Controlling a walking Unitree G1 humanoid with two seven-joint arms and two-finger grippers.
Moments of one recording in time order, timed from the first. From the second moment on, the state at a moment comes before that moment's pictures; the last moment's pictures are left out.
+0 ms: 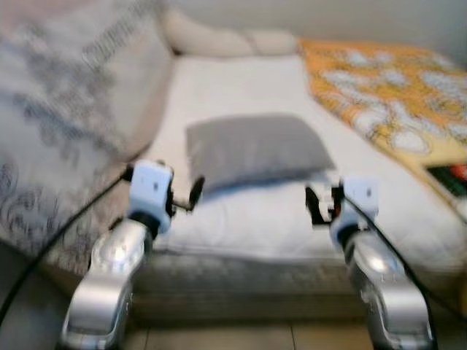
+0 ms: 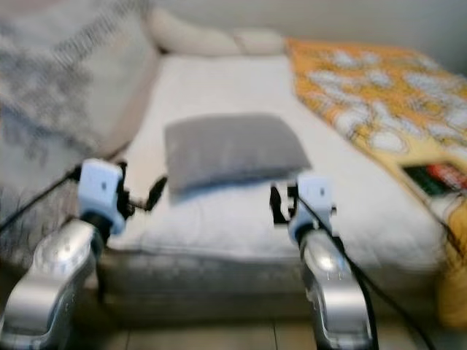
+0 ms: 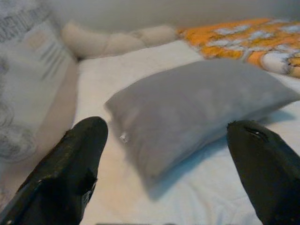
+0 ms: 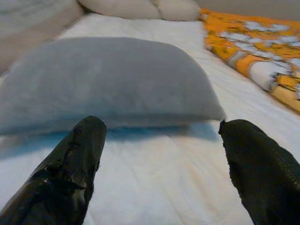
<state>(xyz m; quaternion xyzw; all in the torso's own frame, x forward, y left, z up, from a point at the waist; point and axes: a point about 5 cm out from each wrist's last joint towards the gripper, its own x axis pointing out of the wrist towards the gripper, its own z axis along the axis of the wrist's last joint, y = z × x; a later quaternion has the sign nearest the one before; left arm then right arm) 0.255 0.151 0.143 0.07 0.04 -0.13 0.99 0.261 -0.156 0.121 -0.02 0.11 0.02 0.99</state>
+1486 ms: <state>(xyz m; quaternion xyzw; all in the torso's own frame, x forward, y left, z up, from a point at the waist) 0.256 0.149 0.146 0.08 0.04 -0.14 0.99 0.259 -0.142 0.113 -0.01 0.11 0.08 0.99</state>
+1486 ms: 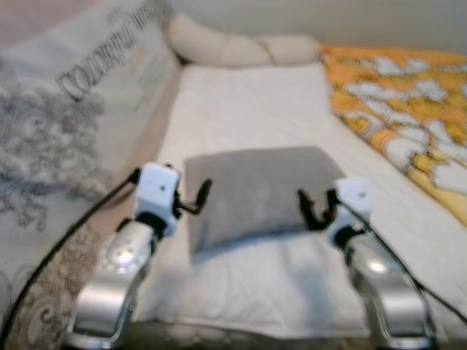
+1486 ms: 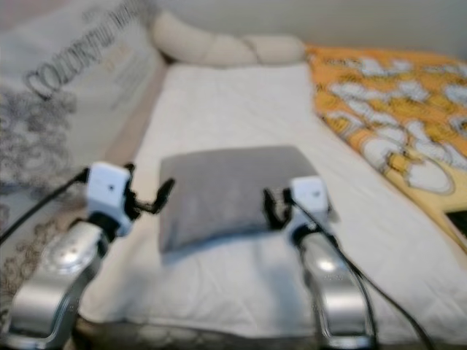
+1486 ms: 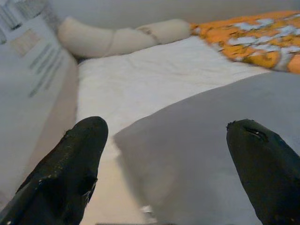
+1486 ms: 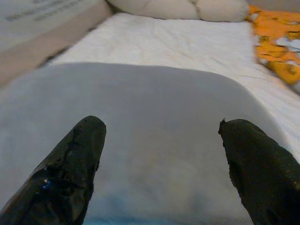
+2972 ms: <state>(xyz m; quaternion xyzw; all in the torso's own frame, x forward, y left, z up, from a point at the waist) 0.311 0.132 0.040 -0.23 0.29 -0.27 0.89 0.259 -0.195 0.070 -0.04 0.27 0.09 0.96</state>
